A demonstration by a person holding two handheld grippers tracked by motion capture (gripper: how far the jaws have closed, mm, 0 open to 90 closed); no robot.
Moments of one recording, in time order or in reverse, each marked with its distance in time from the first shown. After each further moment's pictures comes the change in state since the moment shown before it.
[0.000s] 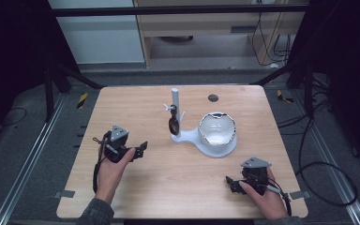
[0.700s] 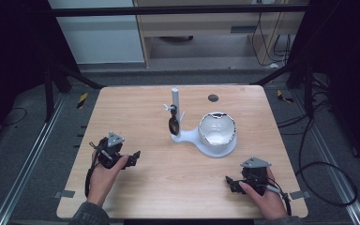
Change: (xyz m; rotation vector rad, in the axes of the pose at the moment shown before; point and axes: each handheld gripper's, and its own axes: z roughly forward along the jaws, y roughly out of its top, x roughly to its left) left arm 0.015 -0.025 -0.001 0.124 0.013 0.067; right arm 0.000 0.000 0.000 -0.002 -0.002 -0.004
